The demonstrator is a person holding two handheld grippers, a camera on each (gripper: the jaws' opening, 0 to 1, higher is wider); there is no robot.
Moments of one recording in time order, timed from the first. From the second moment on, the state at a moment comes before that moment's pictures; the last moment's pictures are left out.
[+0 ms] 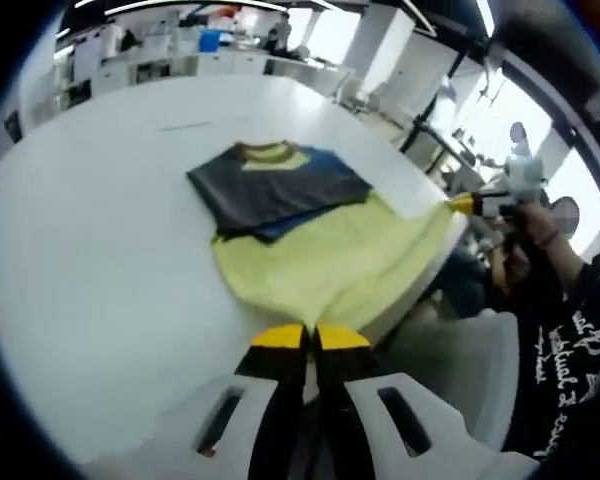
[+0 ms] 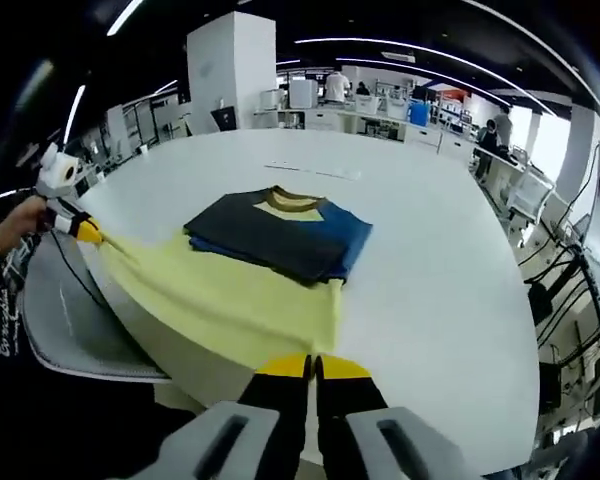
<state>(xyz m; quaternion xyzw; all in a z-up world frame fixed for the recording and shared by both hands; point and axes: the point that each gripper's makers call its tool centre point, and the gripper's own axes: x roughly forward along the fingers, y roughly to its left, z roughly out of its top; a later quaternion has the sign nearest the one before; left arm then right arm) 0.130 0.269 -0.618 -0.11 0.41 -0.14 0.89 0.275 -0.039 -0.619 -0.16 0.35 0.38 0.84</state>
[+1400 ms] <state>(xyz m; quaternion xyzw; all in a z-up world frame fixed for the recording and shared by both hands) 0.269 0.342 -0.549 -0.03 0.32 -0.08 0.94 0.408 0.024 -0.539 -0.14 0.22 0.36 0.90</state>
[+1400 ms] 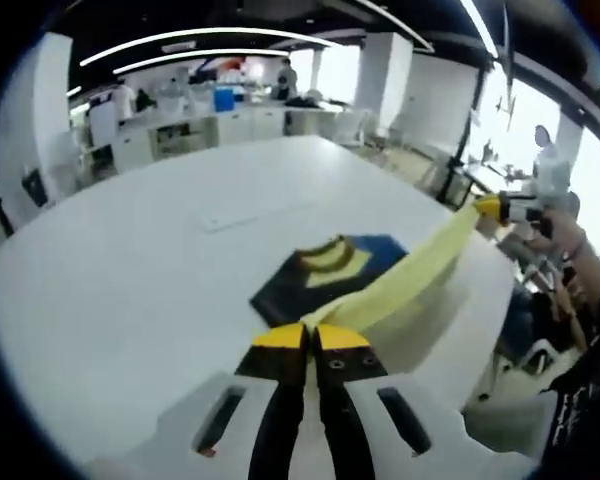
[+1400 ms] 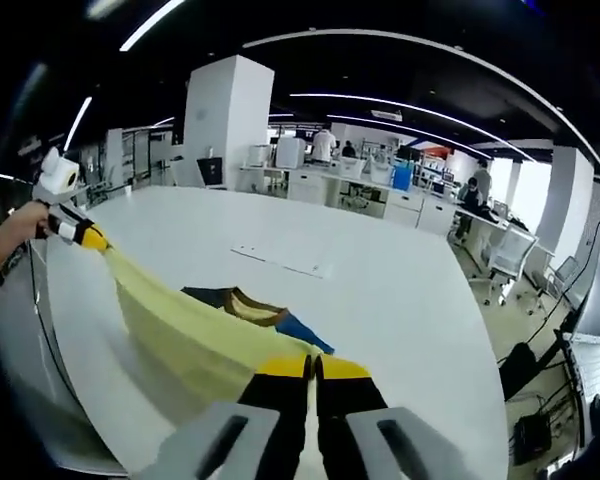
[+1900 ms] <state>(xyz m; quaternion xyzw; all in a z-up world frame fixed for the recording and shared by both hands) 0.331 0.366 -0.561 0.00 0.30 -0.05 0.95 0.463 0.045 -0.562 -0.12 0.22 0.35 0.90</state>
